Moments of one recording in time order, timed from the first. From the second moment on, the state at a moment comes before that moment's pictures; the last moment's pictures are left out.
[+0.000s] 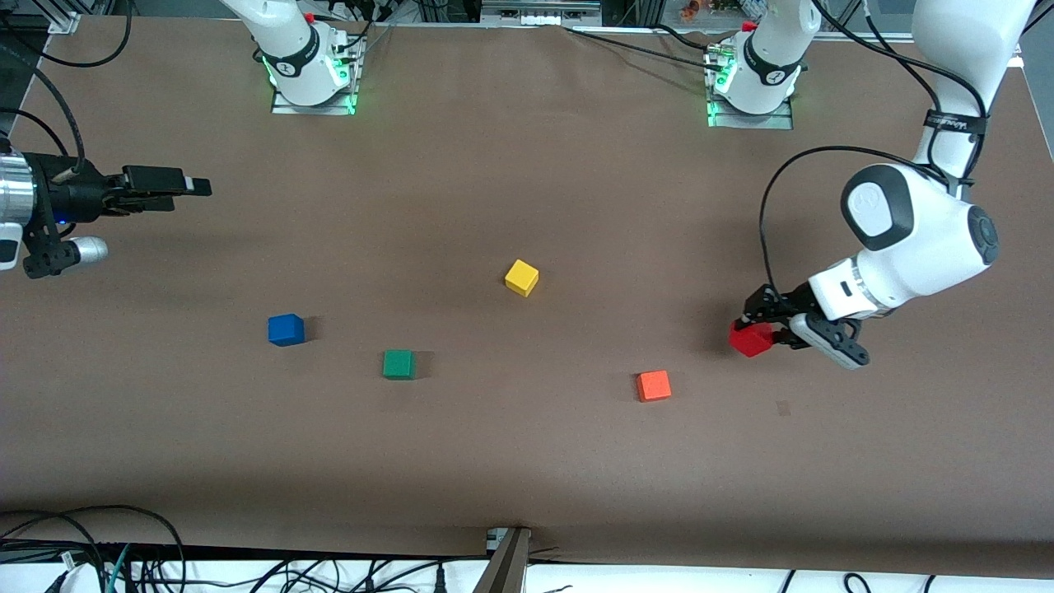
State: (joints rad) left arm 0.22 0.36 -0.37 -1.93 -0.54 2.39 0.69; right arm -0.03 0.27 -0.09 -1.42 0.50 1.21 -0.16
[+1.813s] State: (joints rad) left arm -0.09 0.55 -0.70 -1.64 -1.40 2.63 1.59; right arm 0.10 0.66 -0.08 -1.48 1.35 1.31 -0.16
